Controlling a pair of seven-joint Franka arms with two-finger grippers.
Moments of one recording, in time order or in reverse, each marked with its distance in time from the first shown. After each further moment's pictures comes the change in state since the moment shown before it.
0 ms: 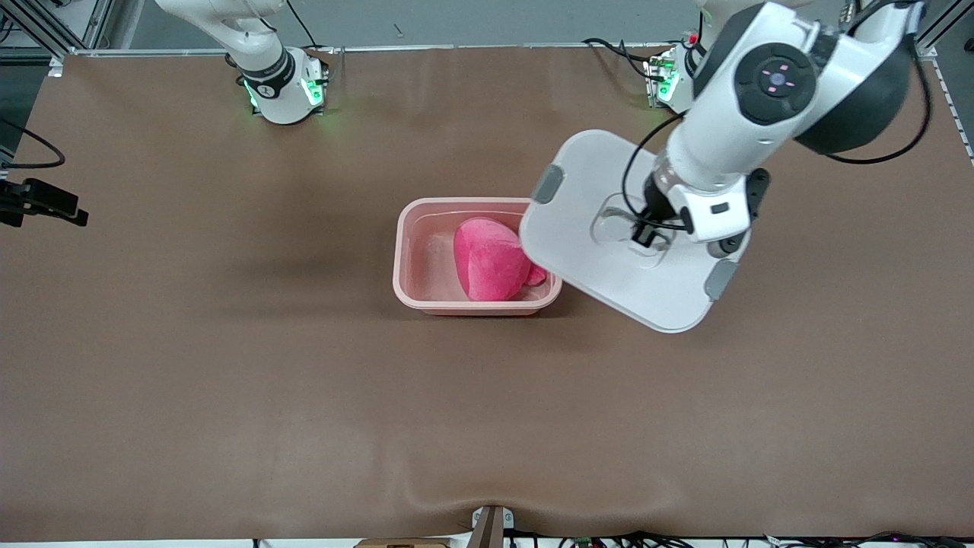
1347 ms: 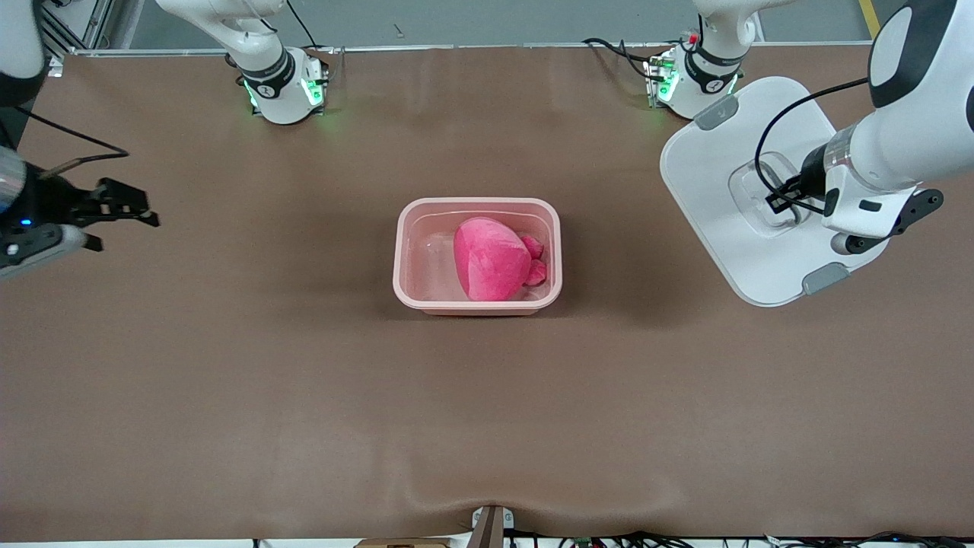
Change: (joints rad) left arm 0.258 -0.158 0.124 -0.067 0.003 -0.362 0.954; right arm -0.014 0.029 0.082 -0.020 0.109 0.018 -0.238
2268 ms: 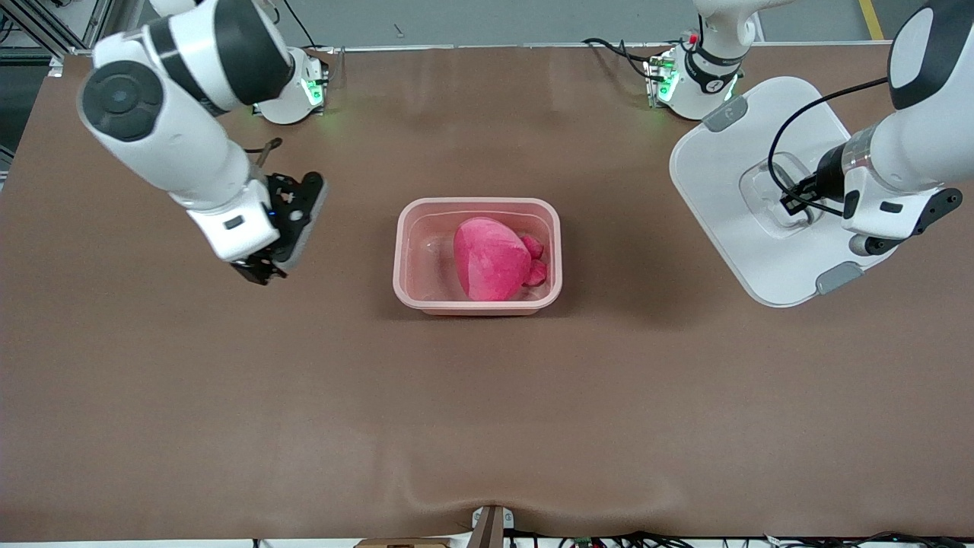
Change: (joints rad) left arm 0.009 0.000 0.027 0.004 0.000 -0.008 0.006; right arm 0.306 0.075 0.127 0.000 -0.097 0.143 -0.442
